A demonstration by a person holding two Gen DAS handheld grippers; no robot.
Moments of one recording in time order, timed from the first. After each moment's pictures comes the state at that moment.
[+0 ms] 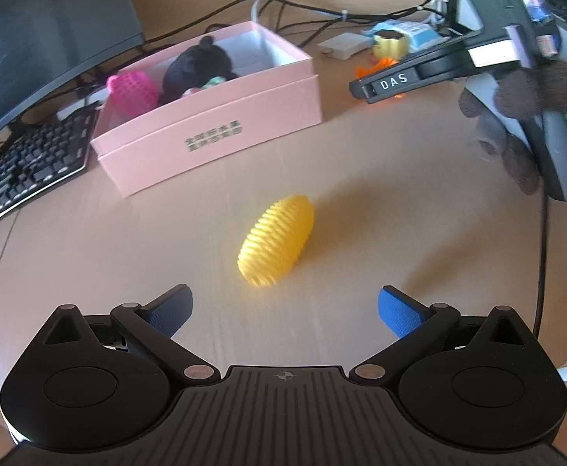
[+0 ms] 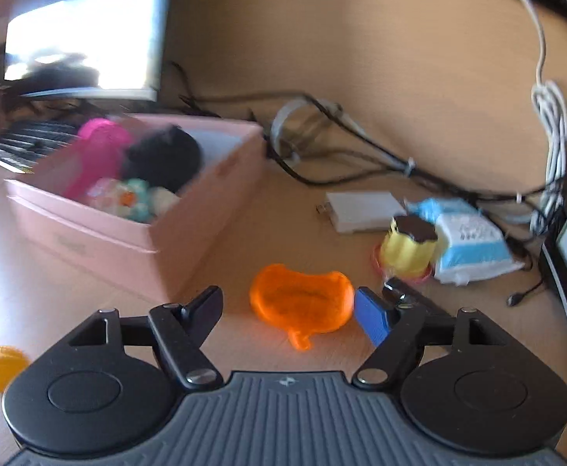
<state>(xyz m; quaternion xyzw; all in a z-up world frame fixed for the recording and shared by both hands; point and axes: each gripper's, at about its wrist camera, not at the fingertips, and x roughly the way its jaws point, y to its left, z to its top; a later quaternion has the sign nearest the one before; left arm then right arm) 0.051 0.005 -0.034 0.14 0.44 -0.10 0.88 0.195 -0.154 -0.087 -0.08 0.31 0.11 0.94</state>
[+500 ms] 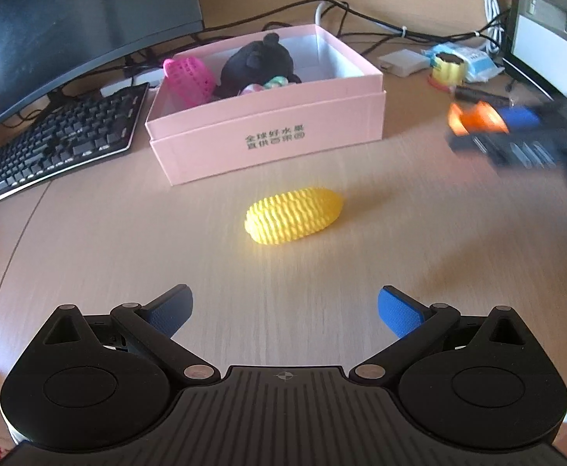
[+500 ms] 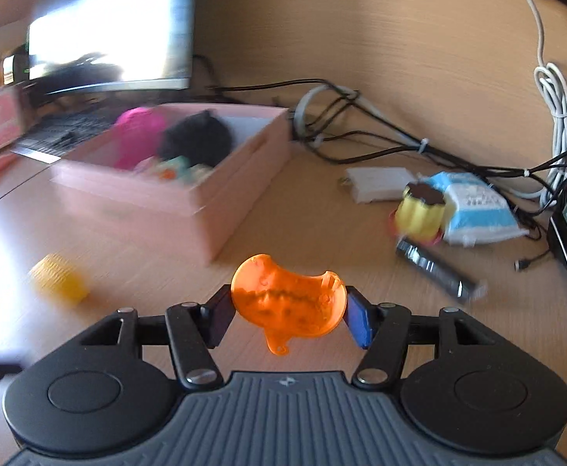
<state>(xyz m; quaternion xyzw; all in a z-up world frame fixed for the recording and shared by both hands) 0.066 0.025 -0.029 0.10 0.43 -0.04 0.90 0.140 -0.168 -0.080 -0.07 0.33 0.17 0.93</state>
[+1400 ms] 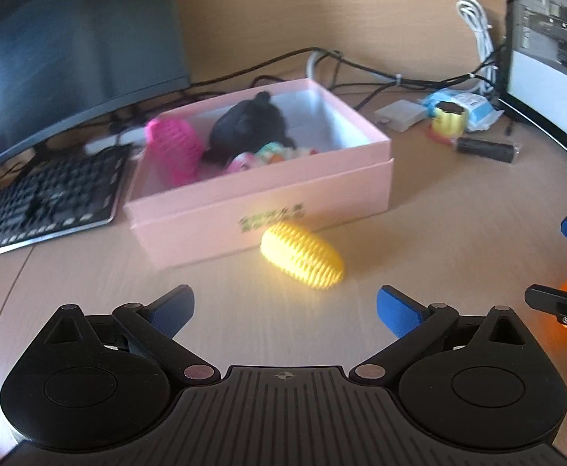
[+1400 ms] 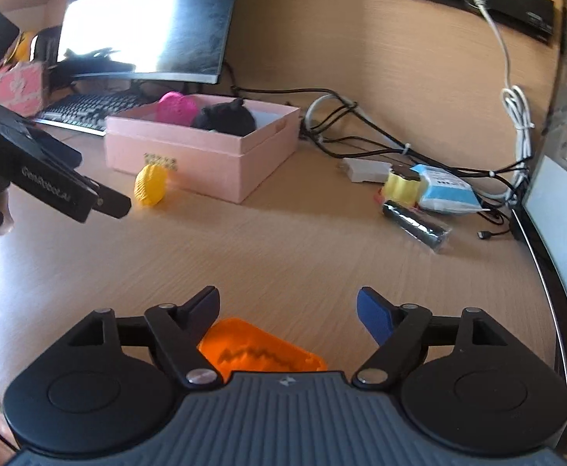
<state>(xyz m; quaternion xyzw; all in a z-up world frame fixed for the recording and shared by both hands) 0.108 0.024 -0.027 0.11 0.36 -0.08 0.92 0.057 -0.172 -0.096 -0.10 0.28 0.14 0.95</state>
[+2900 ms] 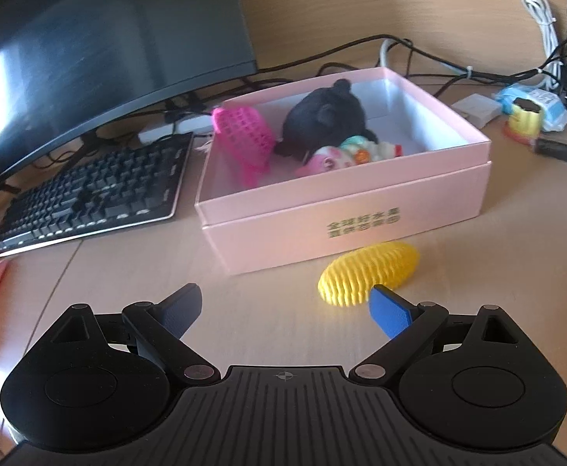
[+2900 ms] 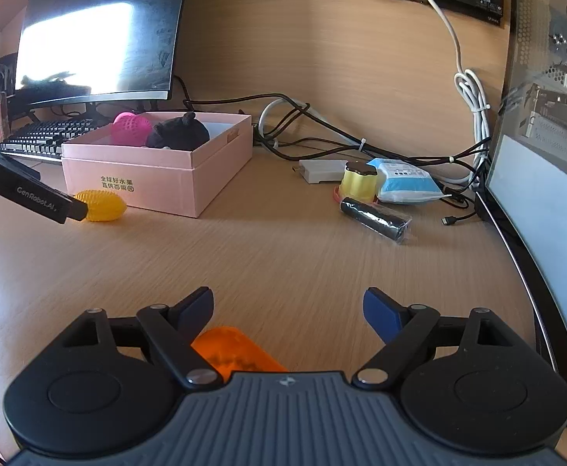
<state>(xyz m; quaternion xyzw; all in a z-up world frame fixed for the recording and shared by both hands) 0.132 0.054 -0.033 0.12 0.37 0.02 0.92 0.062 -0.182 -0.095 -0.06 0.27 0.08 0.96</state>
